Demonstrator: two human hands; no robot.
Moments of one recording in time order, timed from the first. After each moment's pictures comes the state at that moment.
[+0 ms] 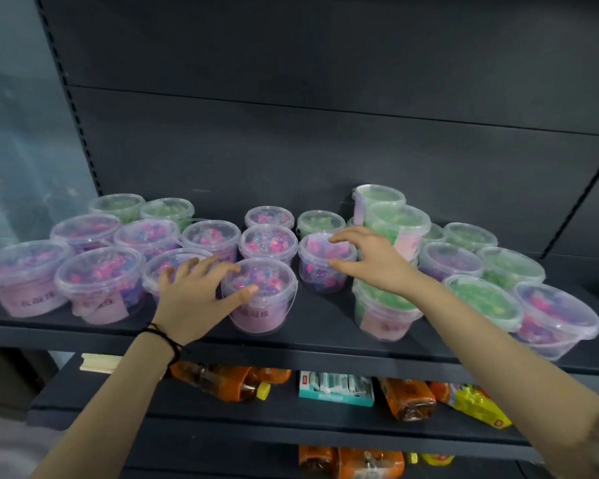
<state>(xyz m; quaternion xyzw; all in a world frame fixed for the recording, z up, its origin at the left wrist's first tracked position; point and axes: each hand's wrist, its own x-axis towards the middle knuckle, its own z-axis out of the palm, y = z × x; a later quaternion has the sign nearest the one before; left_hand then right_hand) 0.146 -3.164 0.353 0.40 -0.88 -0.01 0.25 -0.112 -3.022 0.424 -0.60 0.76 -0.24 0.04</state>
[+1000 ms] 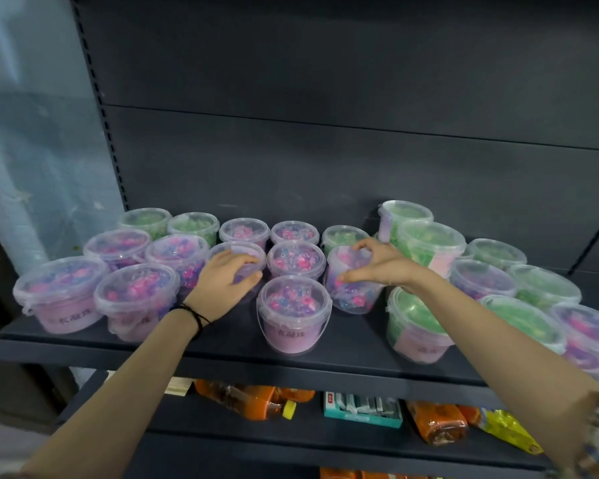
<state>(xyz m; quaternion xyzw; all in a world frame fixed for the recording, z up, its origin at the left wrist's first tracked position) 0.139 -3.238 0.360 0.28 -0.89 -0.19 0.32 -0.122 -3.079 0.421 -0.48 0.84 -0.21 0.16</state>
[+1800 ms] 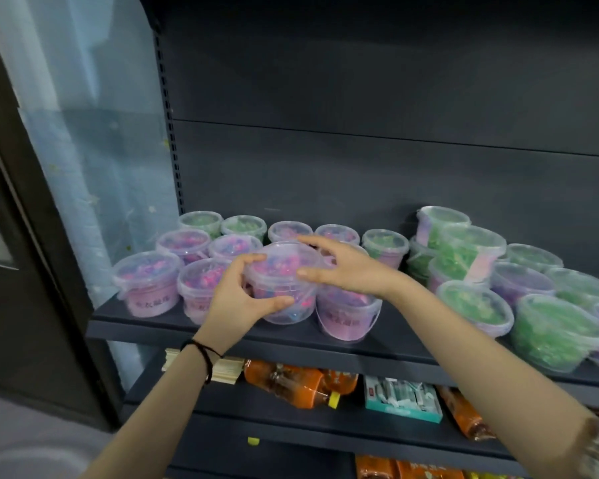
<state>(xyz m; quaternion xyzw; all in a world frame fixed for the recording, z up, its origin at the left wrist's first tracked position) 0.237 -3.189 0.374 0.26 -0.71 -0.48 0.43 0.054 -3.096 0.454 -0.65 0.67 -0.29 0.21</state>
